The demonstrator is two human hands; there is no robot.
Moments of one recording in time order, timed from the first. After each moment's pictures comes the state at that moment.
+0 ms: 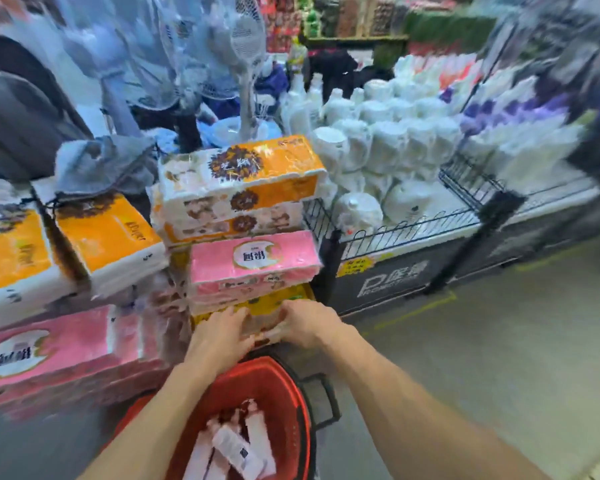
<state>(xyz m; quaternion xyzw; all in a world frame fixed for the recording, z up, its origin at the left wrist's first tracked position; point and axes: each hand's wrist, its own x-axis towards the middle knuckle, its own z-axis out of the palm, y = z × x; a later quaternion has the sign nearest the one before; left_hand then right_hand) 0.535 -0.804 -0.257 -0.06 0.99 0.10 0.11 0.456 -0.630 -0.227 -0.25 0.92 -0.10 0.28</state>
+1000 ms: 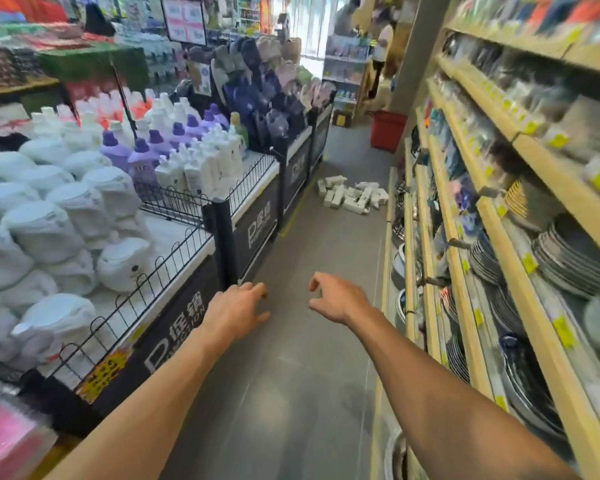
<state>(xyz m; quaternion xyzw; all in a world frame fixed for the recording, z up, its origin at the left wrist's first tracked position) 0.359 -0.292 -0.146 0.43 0.90 0.05 0.06 0.476 -0.107 -0.117 0.27 0.94 -0.18 0.07</state>
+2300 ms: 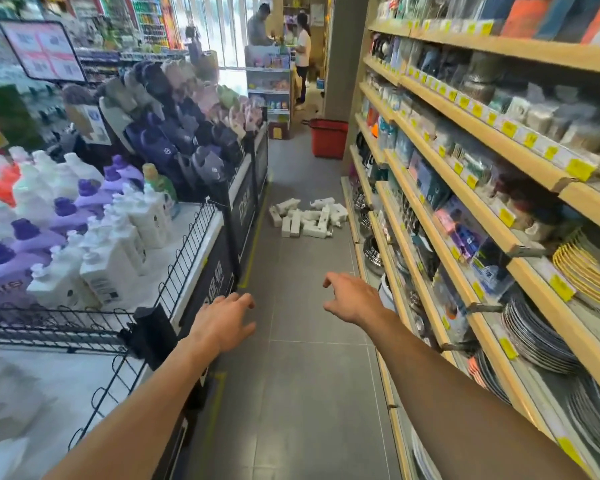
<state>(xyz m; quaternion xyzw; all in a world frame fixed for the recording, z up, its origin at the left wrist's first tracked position) 0.014 0.017 -0.140 0.51 0.85 0.00 0.08 0.203 0.206 -0.122 0.38 0.91 -0.15 0.01</state>
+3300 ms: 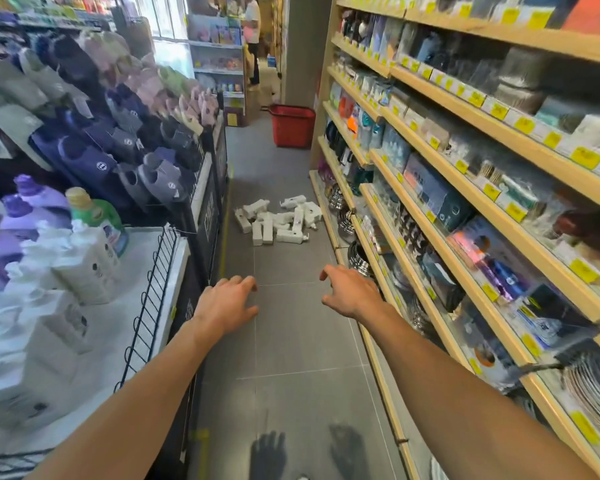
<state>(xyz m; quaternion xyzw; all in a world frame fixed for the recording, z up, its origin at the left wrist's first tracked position) -0.230 0.242 -0.153 0.58 0.81 0.03 0.09 -0.015 0.381 -0.127 0.44 0.89 -0.12 0.02</state>
